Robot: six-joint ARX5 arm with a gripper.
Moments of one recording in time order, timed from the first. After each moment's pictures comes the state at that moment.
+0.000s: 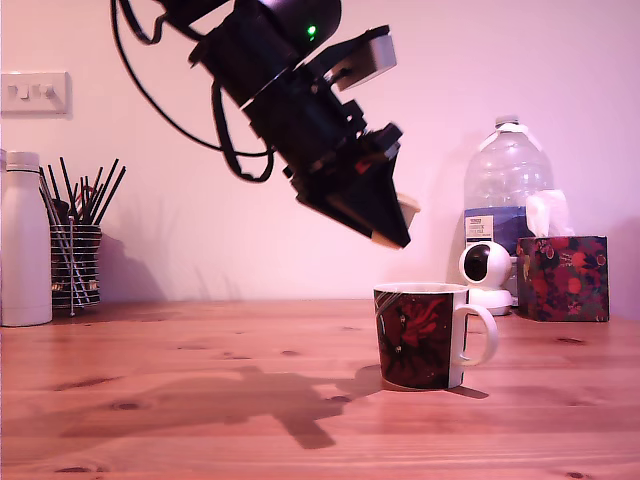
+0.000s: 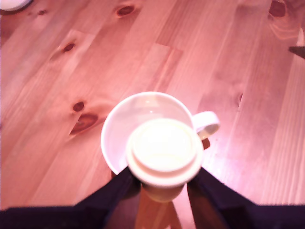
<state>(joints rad) -0.77 1.83 1.36 -0.35 0.23 0.32</state>
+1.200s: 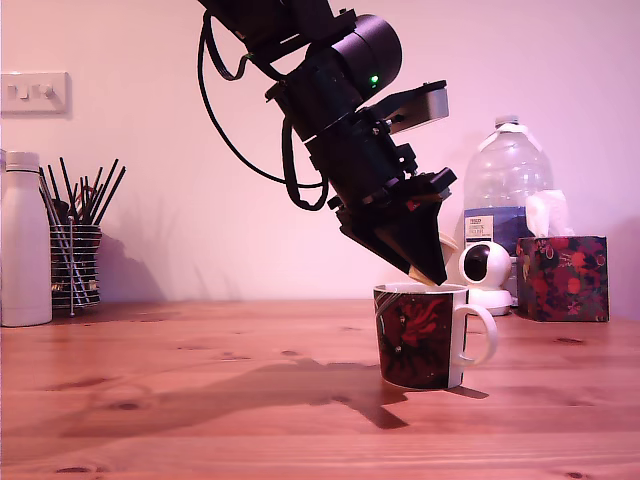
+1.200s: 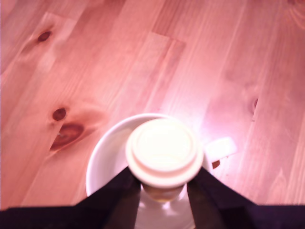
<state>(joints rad) -0.80 2.06 1.63 -0.50 0.20 0.32</state>
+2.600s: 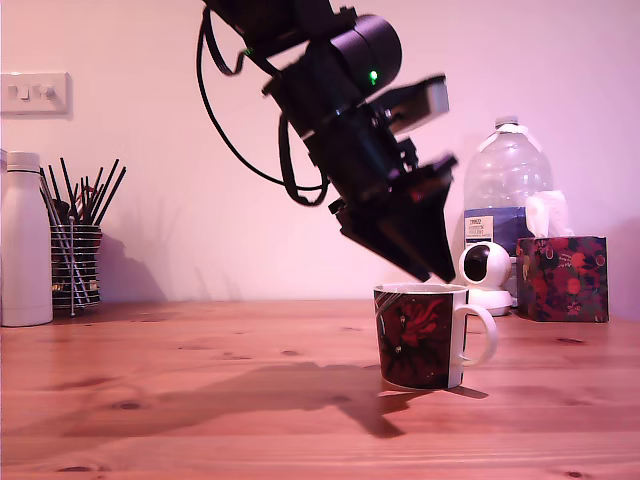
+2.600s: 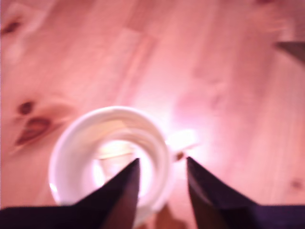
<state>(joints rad) -0.79 2.03 1.63 -0.57 0.31 0.29</state>
